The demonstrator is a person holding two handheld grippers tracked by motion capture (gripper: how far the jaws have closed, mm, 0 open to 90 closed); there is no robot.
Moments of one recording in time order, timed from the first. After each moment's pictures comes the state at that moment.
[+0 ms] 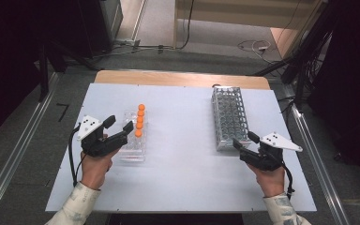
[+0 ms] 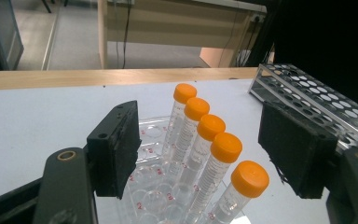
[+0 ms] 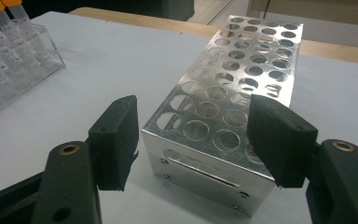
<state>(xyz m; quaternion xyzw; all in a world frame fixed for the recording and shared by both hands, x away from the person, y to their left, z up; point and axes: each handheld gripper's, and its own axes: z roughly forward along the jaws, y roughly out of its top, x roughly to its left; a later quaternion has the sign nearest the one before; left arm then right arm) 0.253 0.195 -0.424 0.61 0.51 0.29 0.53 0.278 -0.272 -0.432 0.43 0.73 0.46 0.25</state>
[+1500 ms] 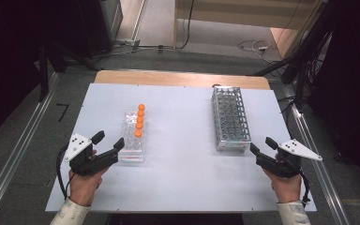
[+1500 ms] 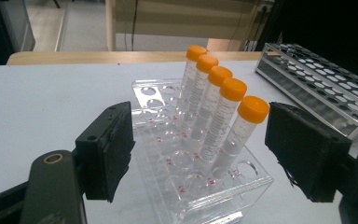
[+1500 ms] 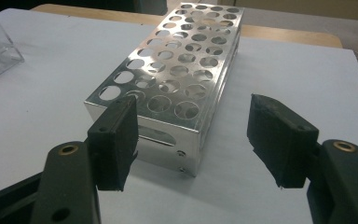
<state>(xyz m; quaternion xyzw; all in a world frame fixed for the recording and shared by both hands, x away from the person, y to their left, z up) 0.212 0.212 -0.442 0.62 0.52 0.29 0.52 0.266 -0.315 -0.438 0.47 0.71 0.44 0.27</state>
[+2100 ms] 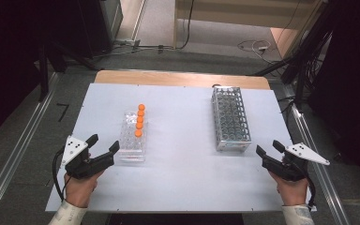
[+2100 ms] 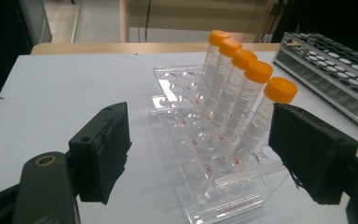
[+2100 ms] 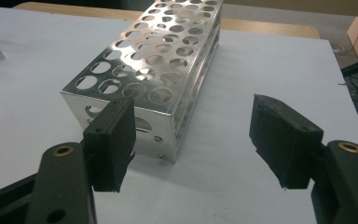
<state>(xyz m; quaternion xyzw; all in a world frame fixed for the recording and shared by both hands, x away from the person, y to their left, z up) 0.206 0.222 -0.450 0.62 0.53 0.30 0.50 0.260 -0.331 -0.442 0.49 0.70 0.43 0.28</state>
